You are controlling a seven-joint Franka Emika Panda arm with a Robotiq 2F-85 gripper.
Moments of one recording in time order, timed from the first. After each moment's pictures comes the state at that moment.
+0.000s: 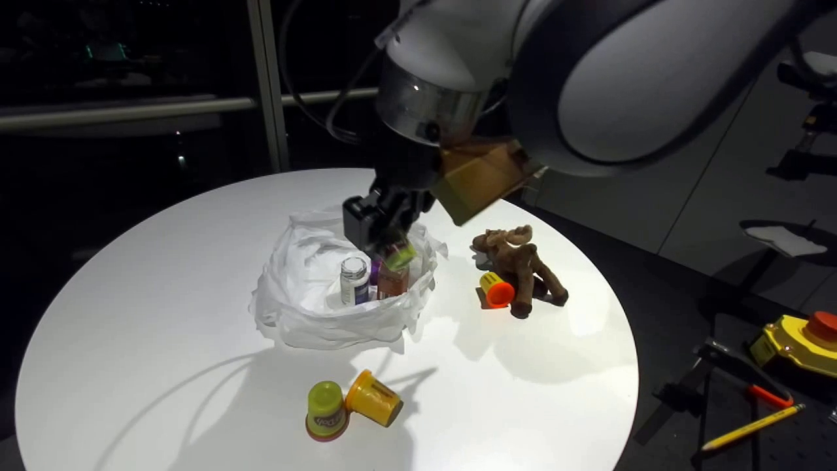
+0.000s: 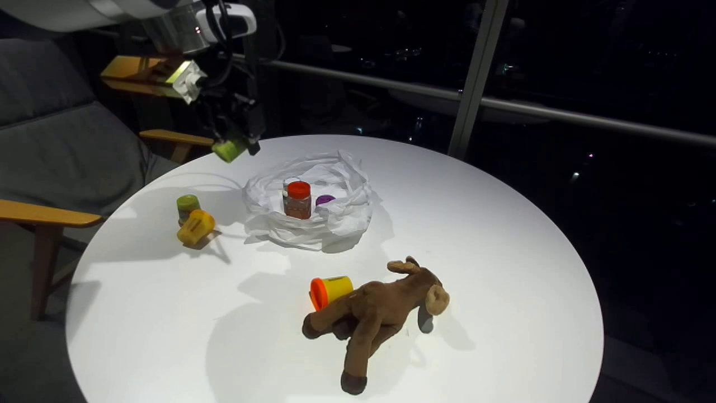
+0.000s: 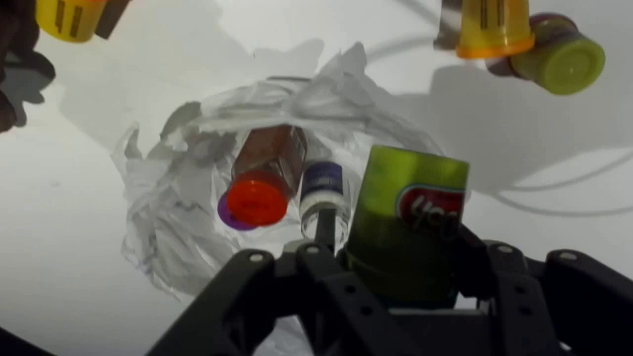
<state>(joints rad) 0.53 0.31 -0.22 -2.21 -0.31 2.79 0.55</state>
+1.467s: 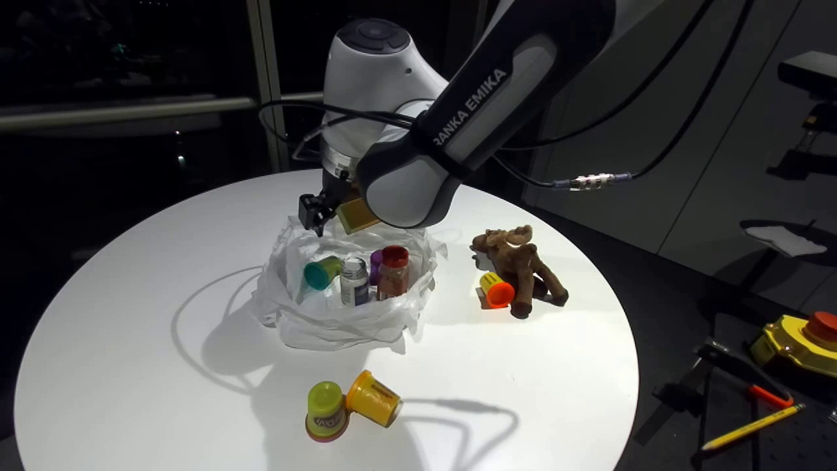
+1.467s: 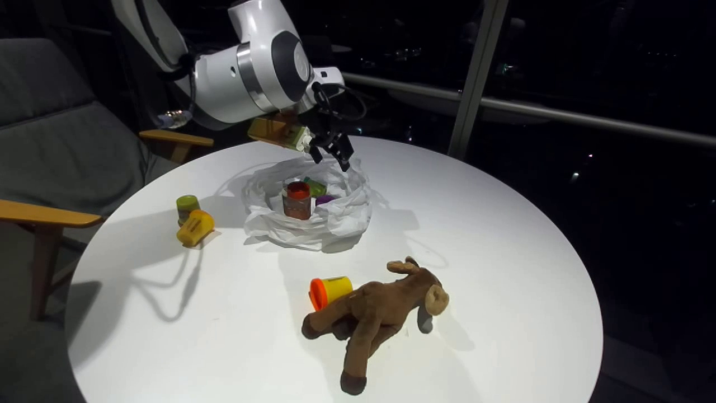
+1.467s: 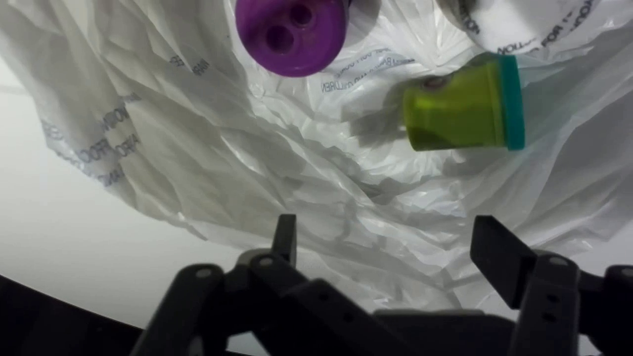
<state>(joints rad) 0.43 0.88 -0.31 -1.60 -0.25 2.86 0.63</state>
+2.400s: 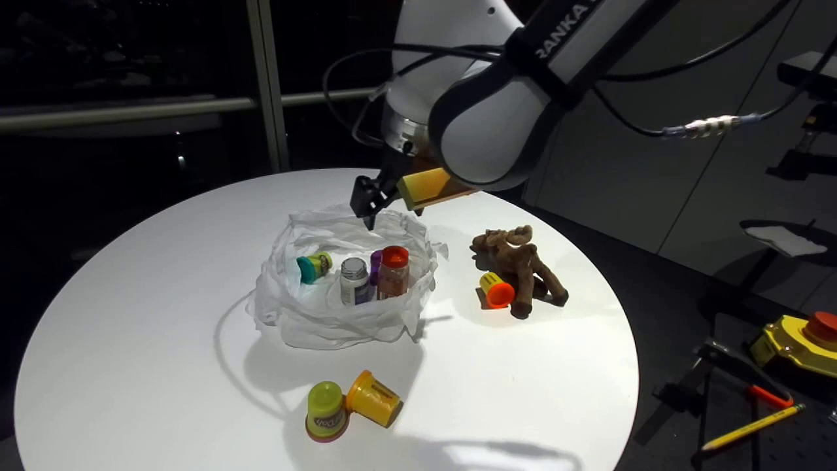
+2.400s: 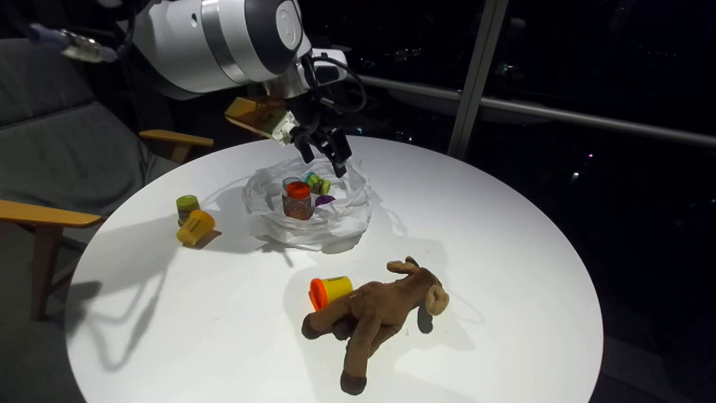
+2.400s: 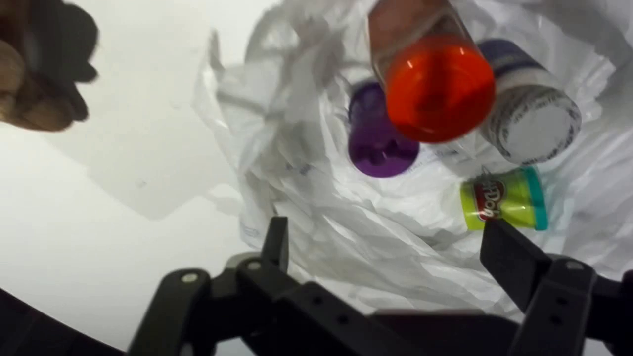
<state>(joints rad) 0.44 0.58 -0.32 -1.98 -0.21 2.85 0.63</state>
